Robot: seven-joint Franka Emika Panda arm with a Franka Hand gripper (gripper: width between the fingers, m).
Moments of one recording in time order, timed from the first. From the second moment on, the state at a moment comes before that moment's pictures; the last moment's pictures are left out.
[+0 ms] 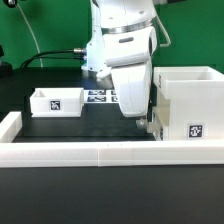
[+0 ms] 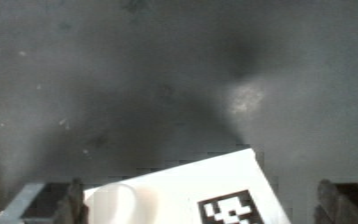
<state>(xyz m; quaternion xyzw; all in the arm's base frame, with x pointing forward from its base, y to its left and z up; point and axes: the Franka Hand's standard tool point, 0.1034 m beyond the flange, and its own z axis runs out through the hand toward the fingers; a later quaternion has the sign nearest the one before) 0.555 0.026 0.034 -0.77 -0.63 -0.04 0.10</state>
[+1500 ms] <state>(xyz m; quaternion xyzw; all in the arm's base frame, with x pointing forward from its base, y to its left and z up) 0.476 -0.070 0.072 -0.86 -0.50 -0.01 0.08</state>
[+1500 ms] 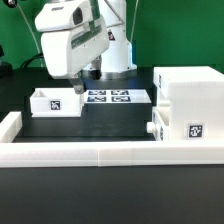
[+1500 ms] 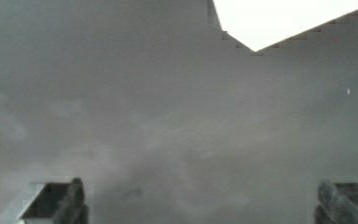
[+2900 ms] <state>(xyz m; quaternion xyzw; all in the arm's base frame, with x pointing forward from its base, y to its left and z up) 0.419 -0.102 0.057 -1.00 -0.06 0.01 0.05</state>
